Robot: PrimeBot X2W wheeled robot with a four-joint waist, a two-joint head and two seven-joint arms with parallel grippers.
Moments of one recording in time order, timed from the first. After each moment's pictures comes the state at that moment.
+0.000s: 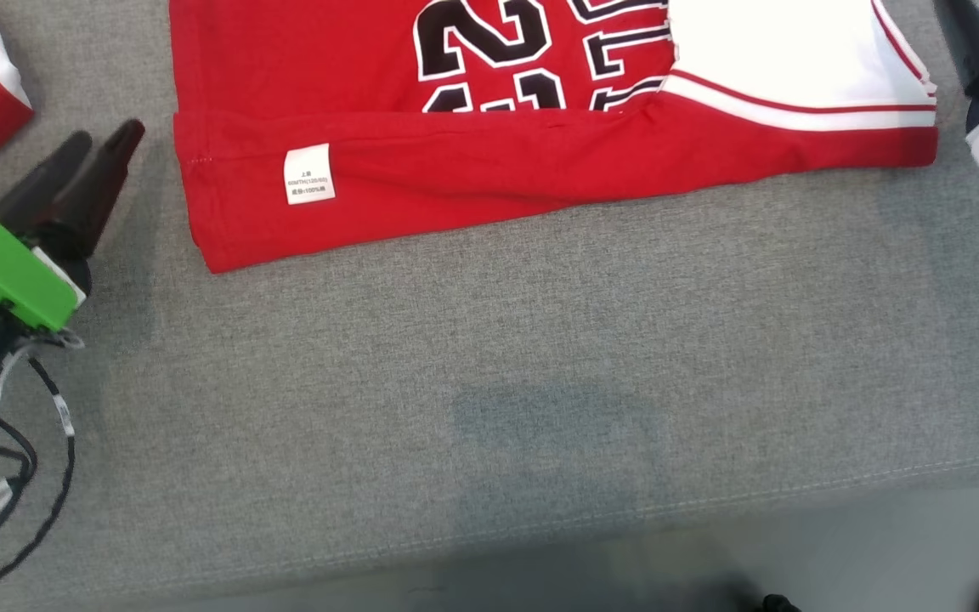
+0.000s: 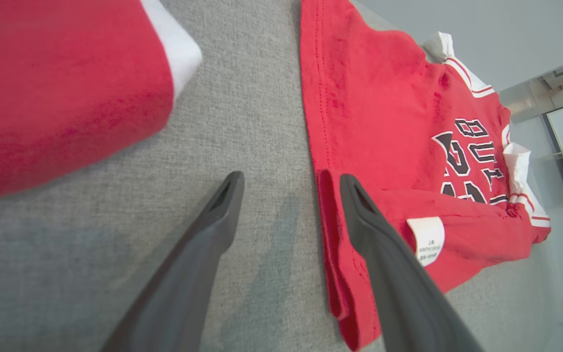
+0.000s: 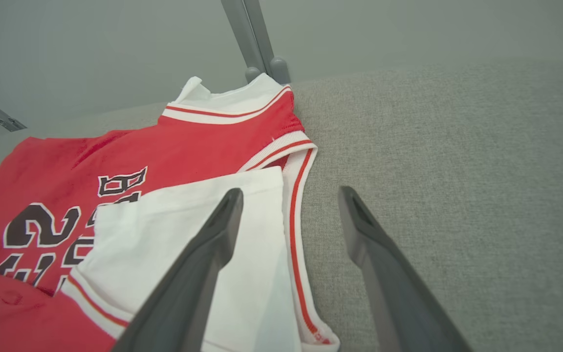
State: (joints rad) left arm -0.60 0.61 -0.43 0.07 -1.33 0.02 0.24; right arm -0.74 -0.64 0.47 0.24 0.91 0.03 0.07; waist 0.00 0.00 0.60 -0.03
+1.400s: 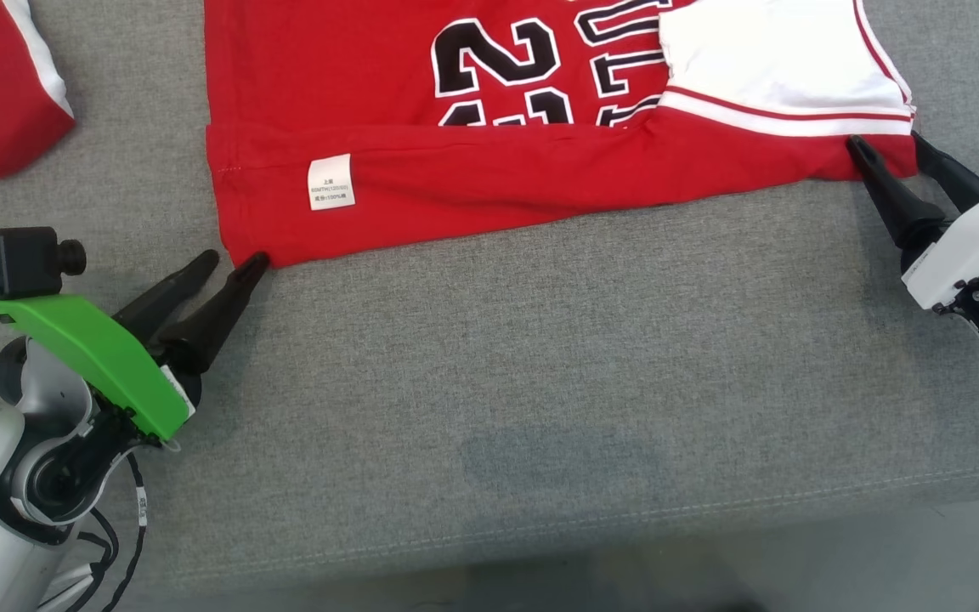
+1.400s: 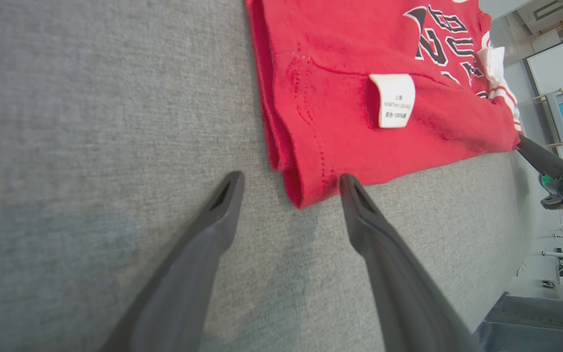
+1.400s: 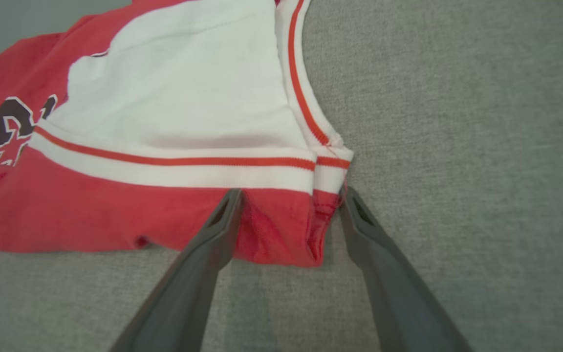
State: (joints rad) left arm -0.45 0.57 -0.56 0.04 -1.27 -0.03 0.21; right arm -0.55 -0.60 0.55 0.35 0.95 0.08 0.03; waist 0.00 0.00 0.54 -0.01
